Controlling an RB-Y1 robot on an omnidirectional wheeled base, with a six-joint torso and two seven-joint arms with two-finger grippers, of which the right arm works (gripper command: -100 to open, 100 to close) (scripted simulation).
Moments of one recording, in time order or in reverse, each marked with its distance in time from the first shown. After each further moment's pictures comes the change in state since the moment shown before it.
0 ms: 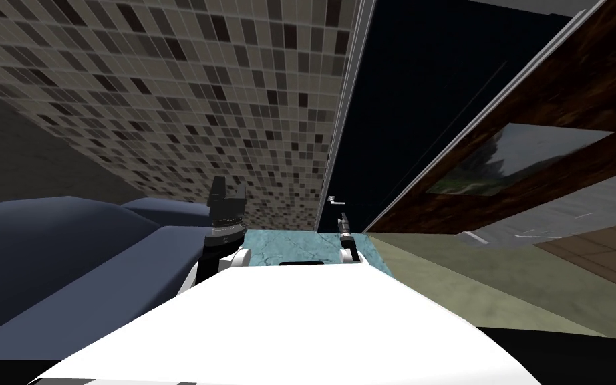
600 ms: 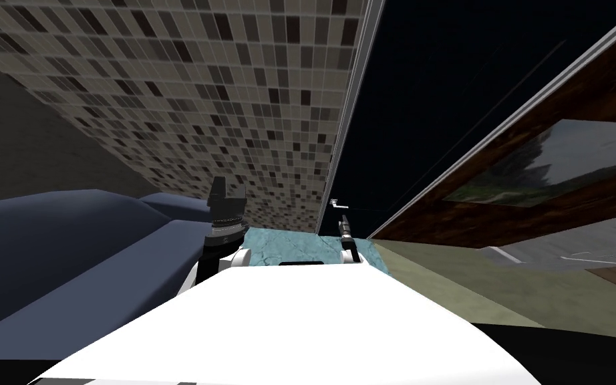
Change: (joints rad) arm -0.050 -0.014 -0.009 0.141 -0.025 -0.017 -0.006
